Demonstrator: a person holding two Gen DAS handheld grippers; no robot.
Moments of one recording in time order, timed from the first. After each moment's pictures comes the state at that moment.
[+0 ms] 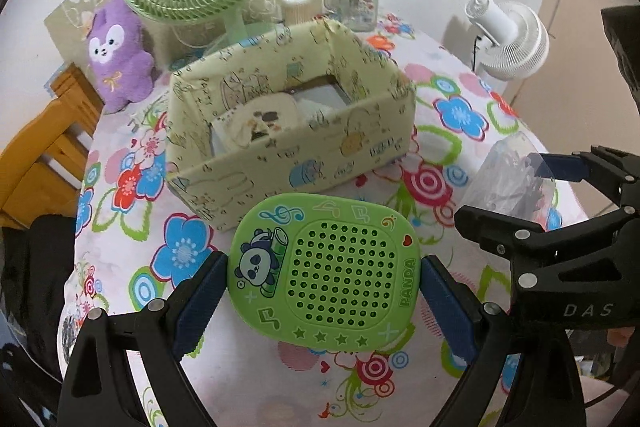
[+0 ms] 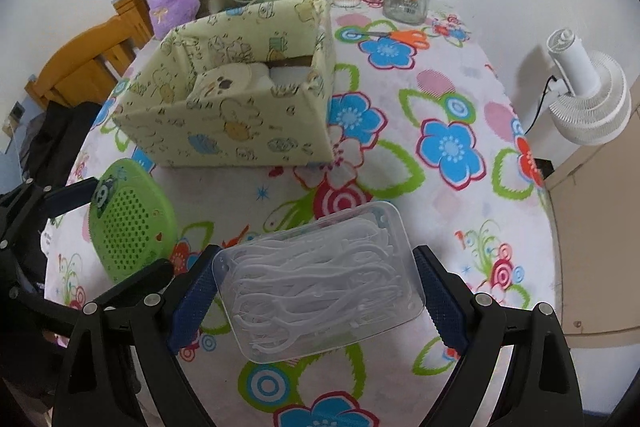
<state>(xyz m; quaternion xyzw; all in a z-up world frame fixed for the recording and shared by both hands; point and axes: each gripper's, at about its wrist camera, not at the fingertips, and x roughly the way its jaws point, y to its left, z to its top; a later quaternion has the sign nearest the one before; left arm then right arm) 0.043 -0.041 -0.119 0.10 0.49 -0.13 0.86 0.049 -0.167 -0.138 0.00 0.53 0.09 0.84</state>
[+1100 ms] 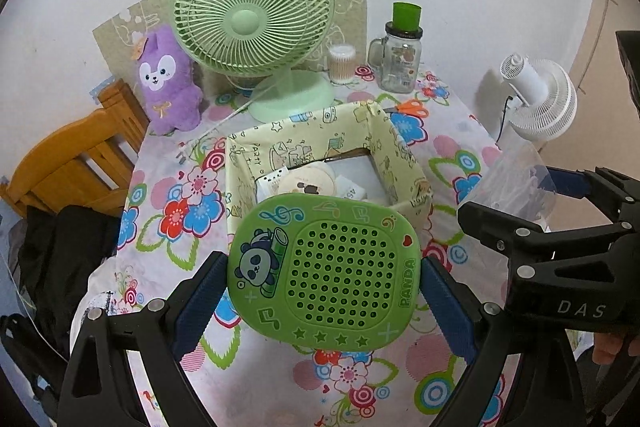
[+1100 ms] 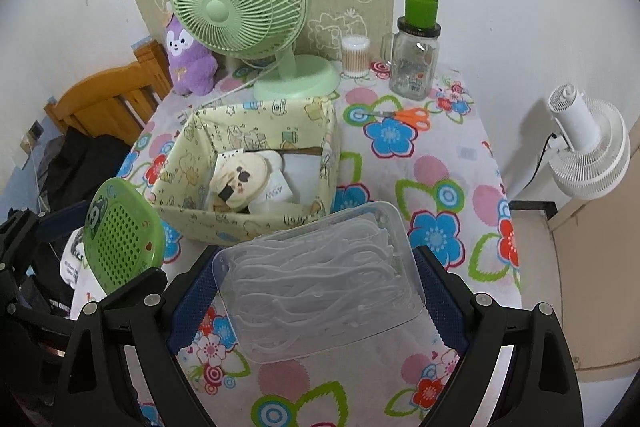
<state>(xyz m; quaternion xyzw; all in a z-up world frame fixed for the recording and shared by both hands) 0.063 -0.040 -0.048 0.06 0.46 -0.06 0.88 0.086 -0.174 -0.064 0.00 0.48 0.12 0.87</state>
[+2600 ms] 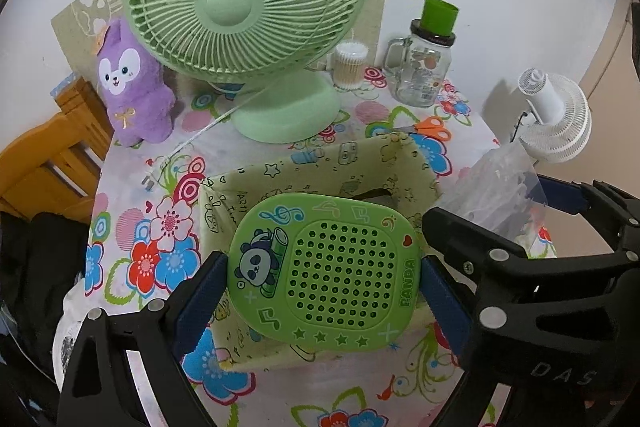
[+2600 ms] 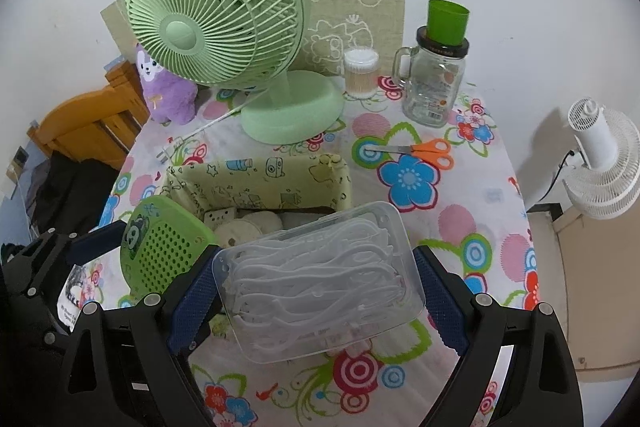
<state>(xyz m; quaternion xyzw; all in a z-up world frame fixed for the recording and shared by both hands) 0.167 -0.024 -0.078 0.03 0.49 -0.08 0.87 0.186 -0.137 -0.078 0.01 0.49 0.10 0.87</state>
